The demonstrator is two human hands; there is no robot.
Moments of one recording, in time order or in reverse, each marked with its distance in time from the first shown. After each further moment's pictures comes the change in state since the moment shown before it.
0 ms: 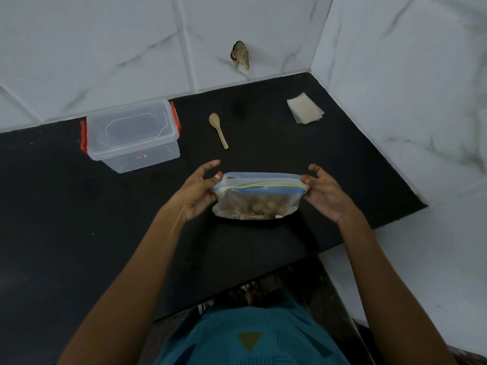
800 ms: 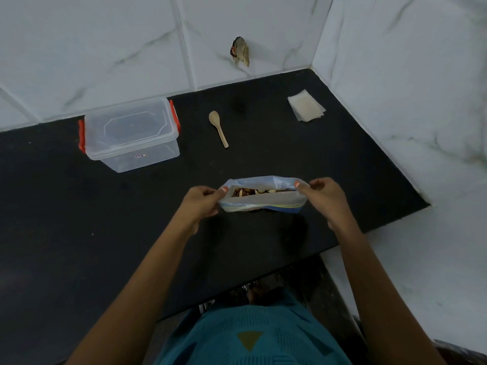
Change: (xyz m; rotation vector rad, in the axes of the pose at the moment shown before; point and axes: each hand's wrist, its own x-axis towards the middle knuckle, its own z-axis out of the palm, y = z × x) left_hand -0.010 -0.018 0.002 0.600 0.262 -0.071; right_hand -0.020 0.004 0.034 -0.857 0.590 0.018
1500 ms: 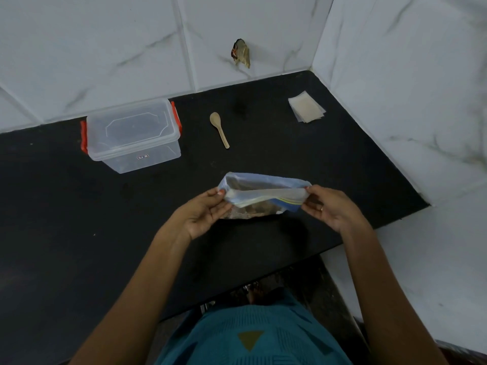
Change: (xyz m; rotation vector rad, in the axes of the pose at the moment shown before) left_hand -0.010 -0.004 -0.005 -0.808 -0.229 -0.208; right_hand -0.007 -0.008 -0.010 0.637 -0.236 0.390
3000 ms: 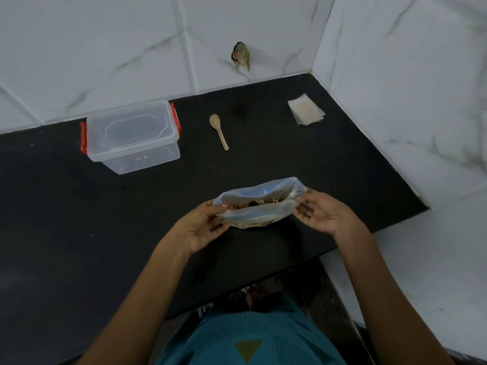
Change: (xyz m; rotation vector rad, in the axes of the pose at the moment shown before) left_hand -0.008 -0.016 -0.001 0.084 0.076 -0.029; right_hand 0.009 0.007 0.004 0.157 -0.136 0.124
